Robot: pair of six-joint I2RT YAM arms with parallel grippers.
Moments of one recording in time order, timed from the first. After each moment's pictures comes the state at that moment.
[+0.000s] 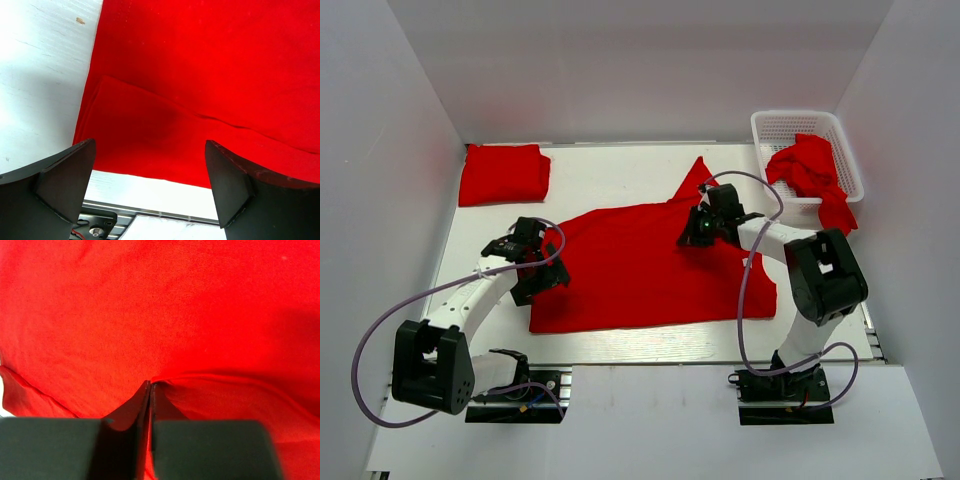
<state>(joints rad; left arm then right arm) -0.22 1.22 0.78 -0.81 -0.09 -0.67 0.41 1.74 0.98 -0.06 -0.34 0.49</state>
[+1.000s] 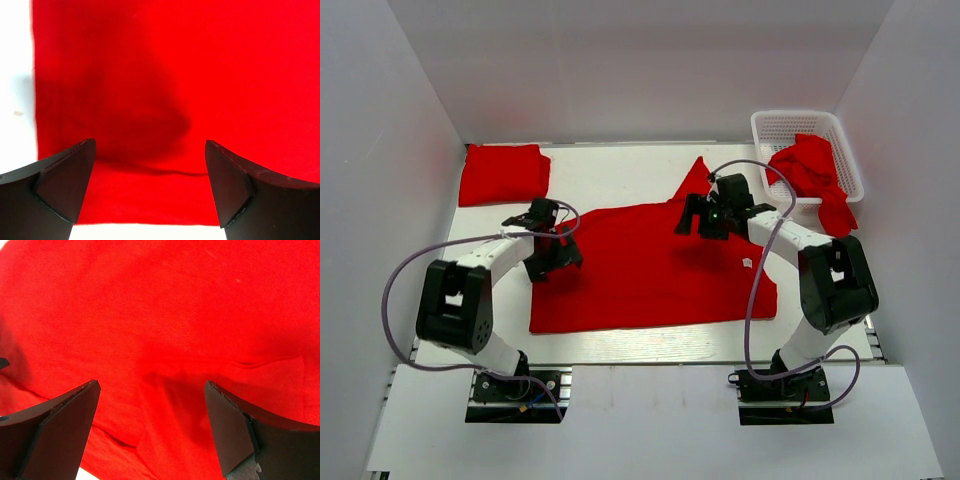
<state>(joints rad) -0.22 1.53 0.93 -0.63 -0.03 -0.60 0.38 1.68 1.06 -0.21 -0.29 0.42</state>
